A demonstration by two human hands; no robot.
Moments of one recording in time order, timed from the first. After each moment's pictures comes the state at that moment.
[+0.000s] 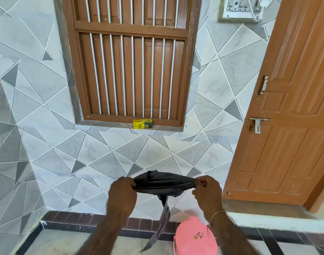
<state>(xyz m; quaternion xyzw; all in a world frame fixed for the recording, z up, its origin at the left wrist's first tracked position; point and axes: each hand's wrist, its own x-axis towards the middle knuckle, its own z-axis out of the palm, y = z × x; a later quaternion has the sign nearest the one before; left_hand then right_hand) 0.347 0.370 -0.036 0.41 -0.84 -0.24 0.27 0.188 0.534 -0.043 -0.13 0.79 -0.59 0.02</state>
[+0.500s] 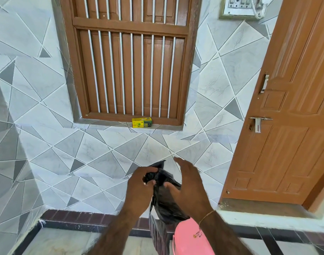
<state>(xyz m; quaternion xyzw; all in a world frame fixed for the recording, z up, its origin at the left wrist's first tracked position) 0.316 0.395 -0.033 0.26 -0.75 -0.49 0.37 0.213 0.517 -0.028 -0.46 0.80 -0.38 -0.11</state>
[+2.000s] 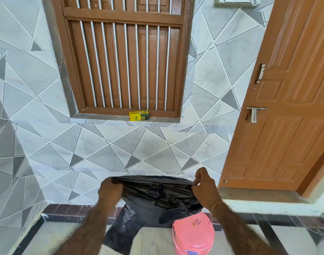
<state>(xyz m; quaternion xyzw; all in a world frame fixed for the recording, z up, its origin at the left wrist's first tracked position) 0.344 0.313 -0.099 0.51 -0.72 -0.42 0.20 0.171 0.556 -0.071 -0.26 0.86 -0.43 0.06</state>
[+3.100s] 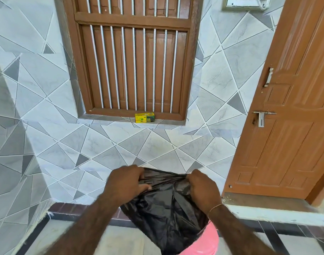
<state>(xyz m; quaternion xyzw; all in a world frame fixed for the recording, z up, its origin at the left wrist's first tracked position) 0.355 0.355 -0.017 0.28 -0.95 -0.05 0.14 0.175 0.538 -0.068 -0.43 0.87 -0.18 -0.13</state>
